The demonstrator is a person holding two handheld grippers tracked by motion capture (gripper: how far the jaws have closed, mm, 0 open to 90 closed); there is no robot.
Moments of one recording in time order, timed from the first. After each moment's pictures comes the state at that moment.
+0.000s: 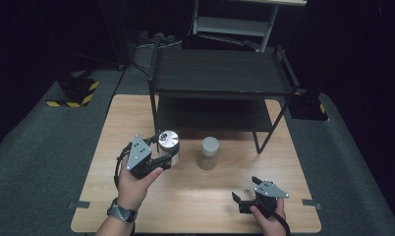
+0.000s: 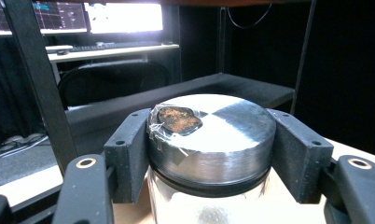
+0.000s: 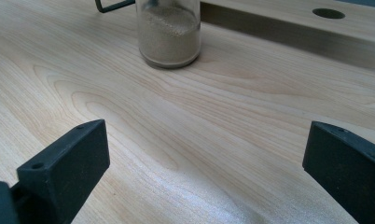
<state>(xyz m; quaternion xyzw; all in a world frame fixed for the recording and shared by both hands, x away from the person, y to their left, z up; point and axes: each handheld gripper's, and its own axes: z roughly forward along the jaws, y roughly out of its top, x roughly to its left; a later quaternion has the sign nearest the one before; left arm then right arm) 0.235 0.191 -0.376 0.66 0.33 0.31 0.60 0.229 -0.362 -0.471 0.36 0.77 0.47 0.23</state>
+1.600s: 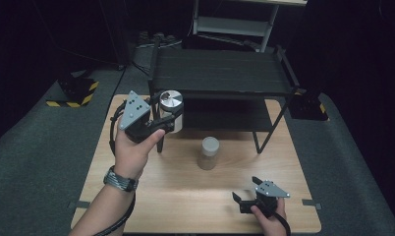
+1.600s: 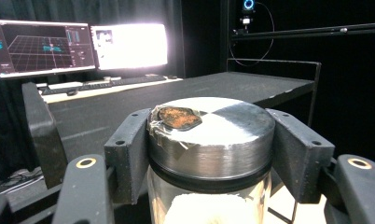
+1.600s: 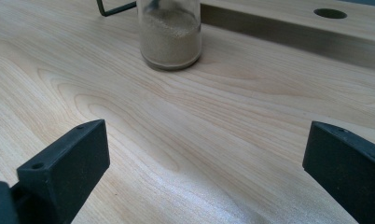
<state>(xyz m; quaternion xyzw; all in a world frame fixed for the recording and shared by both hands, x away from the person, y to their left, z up) 0.262 0.182 -0.279 0.63 0.31 0.34 0.63 0.230 -0.366 -0.472 0.36 0.77 0.48 0.23</state>
